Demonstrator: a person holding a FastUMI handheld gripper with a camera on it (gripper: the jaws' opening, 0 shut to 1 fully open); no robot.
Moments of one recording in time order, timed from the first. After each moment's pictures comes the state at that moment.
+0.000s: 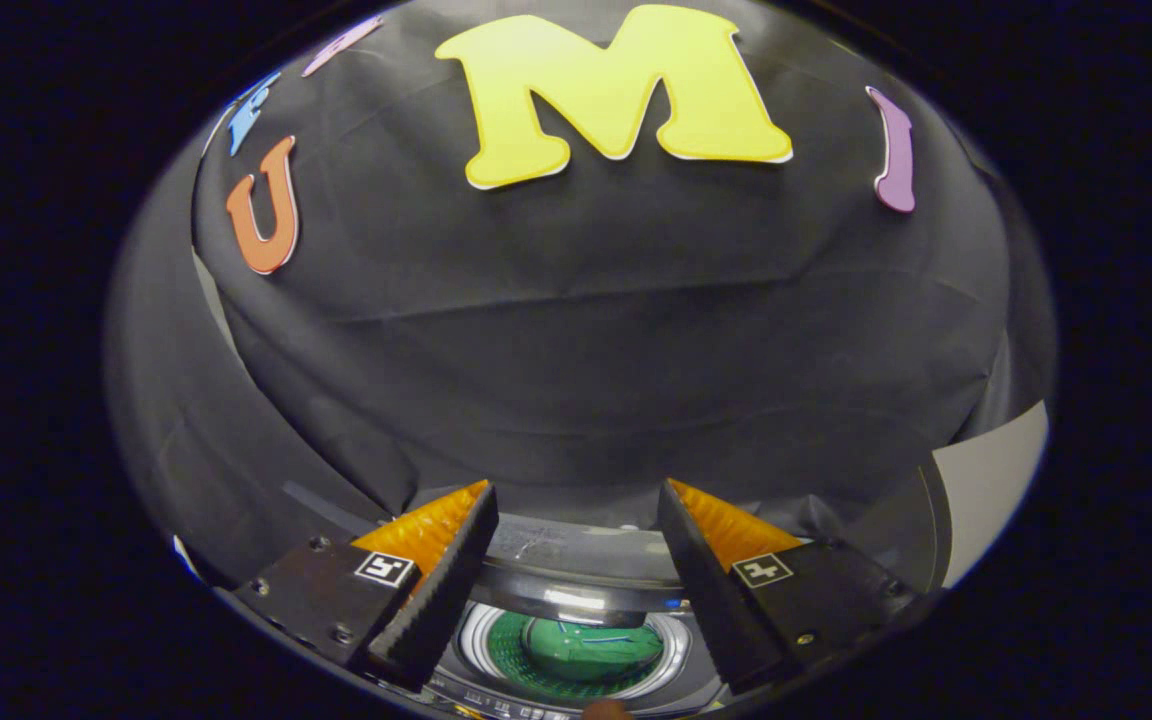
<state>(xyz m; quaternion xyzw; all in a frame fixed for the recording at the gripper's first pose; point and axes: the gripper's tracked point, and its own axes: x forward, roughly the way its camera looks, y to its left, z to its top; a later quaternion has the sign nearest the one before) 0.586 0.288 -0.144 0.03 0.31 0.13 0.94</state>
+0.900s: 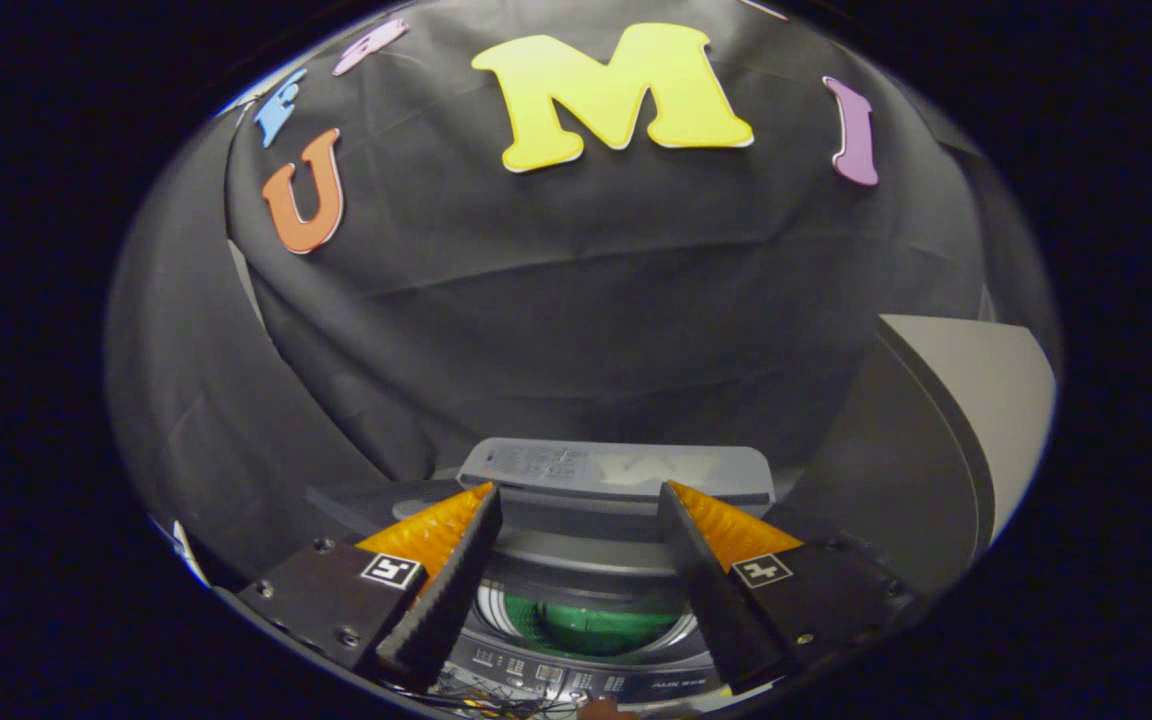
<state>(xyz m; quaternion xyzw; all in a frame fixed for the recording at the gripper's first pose) 0.464 0.279 -0.177 0.03 0.28 0.14 0.95</state>
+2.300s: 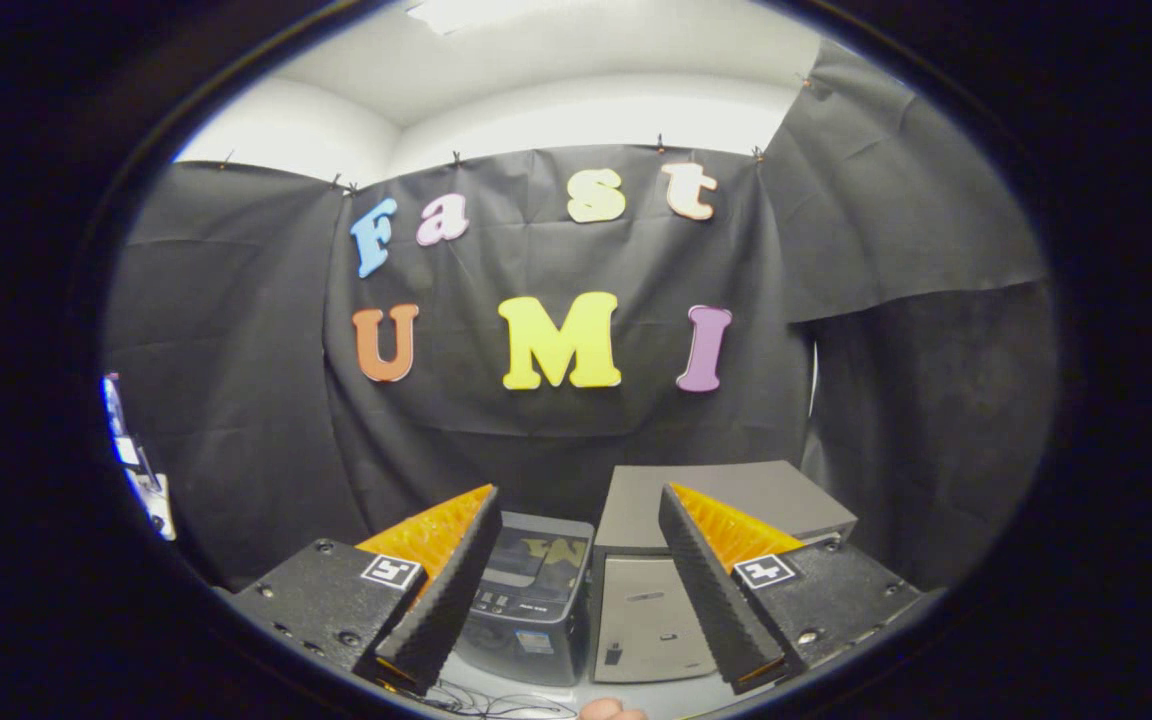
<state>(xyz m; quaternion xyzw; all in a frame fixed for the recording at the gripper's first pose) 0.087 0.033 0.023 0.01 0.02 0.12 0.99</state>
